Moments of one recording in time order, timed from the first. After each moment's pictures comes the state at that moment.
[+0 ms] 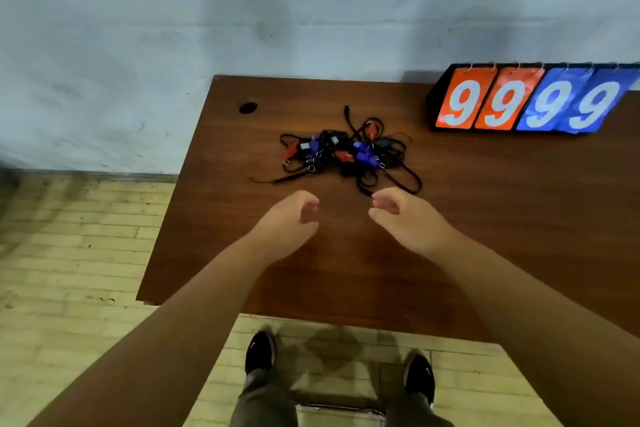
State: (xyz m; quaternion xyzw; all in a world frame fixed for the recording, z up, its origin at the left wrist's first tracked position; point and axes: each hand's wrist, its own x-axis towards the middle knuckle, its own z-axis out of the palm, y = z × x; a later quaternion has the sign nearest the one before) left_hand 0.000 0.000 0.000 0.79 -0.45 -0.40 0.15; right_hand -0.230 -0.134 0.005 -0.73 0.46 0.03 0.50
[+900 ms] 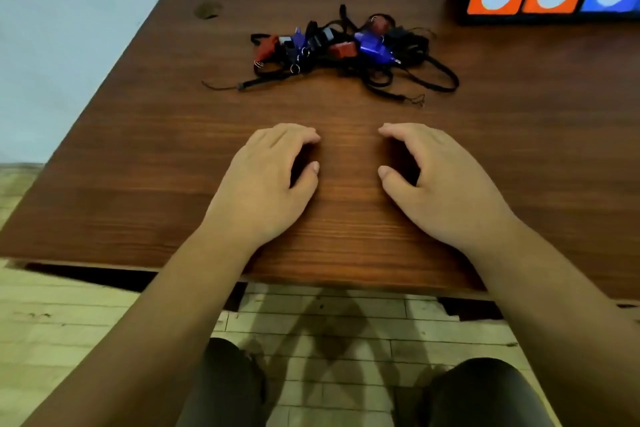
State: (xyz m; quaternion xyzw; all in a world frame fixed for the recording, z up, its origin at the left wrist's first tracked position) left_hand -0.030 0.049 -0.139 0.76 -0.61 -0.07 0.21; right_hand -0.257 -0.071 -0.130 -0.89 0.38 -0.12 0.23
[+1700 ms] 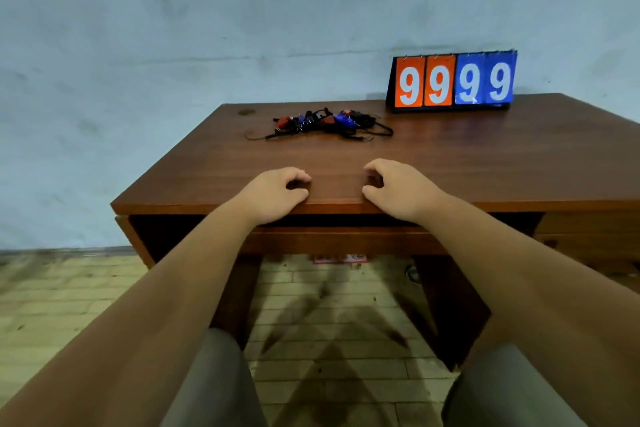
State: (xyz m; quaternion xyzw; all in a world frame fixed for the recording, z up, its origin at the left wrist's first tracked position) left_hand -0.069 0.154 -0.129 0.76 -0.60 -0.15 0.22; right_hand -0.313 0.039 -0.126 -0.89 0.41 -0.14 0.17
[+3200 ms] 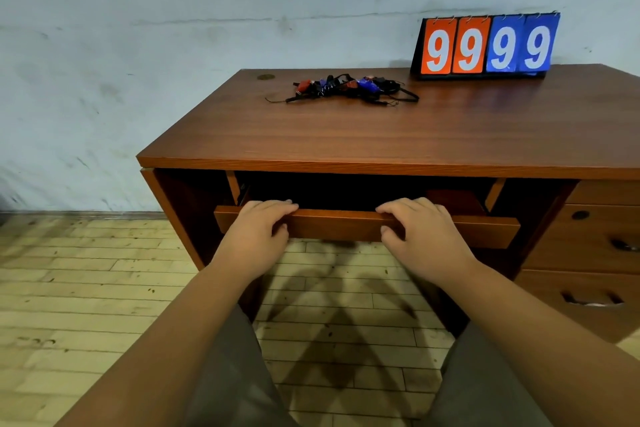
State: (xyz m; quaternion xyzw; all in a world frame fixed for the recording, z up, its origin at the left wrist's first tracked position) left_hand -0.074 0.276 -0.241 0.77 -0.57 -0.04 0.28; right_hand -0.349 0.122 -0.241 -0.91 0.36 -0.20 0.08
